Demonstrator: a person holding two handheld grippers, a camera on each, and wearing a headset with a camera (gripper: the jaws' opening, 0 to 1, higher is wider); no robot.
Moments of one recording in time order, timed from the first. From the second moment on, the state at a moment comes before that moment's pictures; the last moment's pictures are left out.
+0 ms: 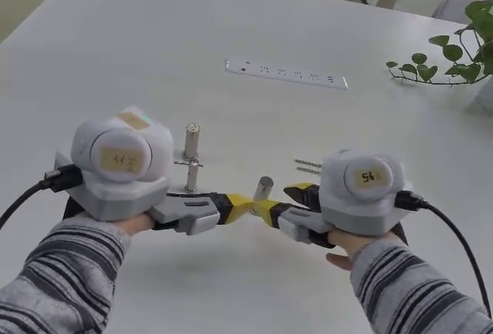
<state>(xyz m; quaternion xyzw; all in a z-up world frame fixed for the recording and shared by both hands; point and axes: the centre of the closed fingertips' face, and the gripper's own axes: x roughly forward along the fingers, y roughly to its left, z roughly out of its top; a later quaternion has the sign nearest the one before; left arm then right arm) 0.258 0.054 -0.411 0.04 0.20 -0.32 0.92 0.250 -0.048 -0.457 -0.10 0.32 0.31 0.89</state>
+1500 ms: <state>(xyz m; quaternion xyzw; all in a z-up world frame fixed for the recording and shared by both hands) 0.254 0.049 -0.413 0.03 0.21 -0.33 0.92 0.328 -0.133 -0.485 -0.23 0.44 0.37 0.79</state>
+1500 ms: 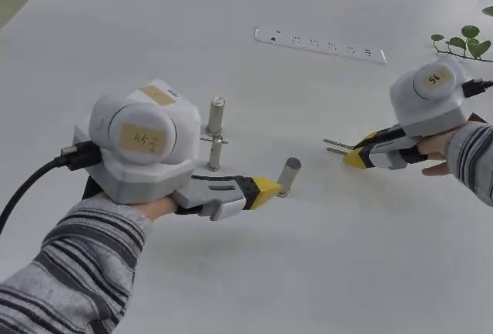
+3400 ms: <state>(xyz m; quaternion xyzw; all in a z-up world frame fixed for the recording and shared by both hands) 0.228 0.012 -0.410 0.03 0.21 -0.41 0.89 0.248 -0.053 -0.420 -0.39 0.27 0.49 0.73</state>
